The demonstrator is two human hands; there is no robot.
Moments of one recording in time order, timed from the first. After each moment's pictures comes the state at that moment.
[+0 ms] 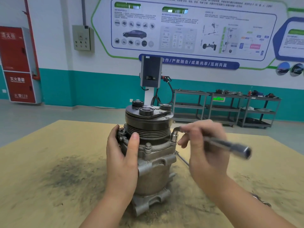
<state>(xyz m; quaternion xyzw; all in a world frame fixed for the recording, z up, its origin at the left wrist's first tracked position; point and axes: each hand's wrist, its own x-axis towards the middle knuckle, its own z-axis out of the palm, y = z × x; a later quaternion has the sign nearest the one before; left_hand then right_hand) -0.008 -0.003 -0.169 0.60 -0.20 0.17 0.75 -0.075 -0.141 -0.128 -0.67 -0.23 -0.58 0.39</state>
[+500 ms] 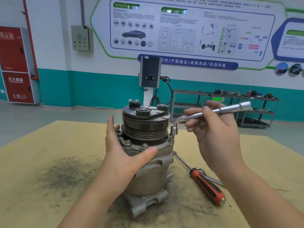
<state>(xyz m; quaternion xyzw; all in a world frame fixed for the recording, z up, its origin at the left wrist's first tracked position) -0.014 0.018 -0.146 0.71 -0.26 0.05 0.65 -0.082 -0.153 -0.088 -0.55 -0.08 -0.44 0.71</state>
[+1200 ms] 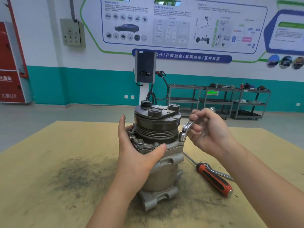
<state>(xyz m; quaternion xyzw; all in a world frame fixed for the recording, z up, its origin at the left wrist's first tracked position) -0.001 0.016 -0.153 0.67 -0.27 0.08 0.69 -0.047 -0.164 -0.086 -0.41 0.05 -0.20 0.89</state>
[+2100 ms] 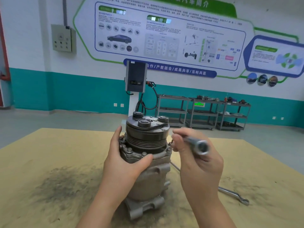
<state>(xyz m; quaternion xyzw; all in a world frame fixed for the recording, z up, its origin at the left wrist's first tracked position) 0.008 0.018 -0.158 0.64 -0.28 0.07 0.71 -0.093 -0.095 -0.115 -0.66 -0.11 -0.63 0.40</state>
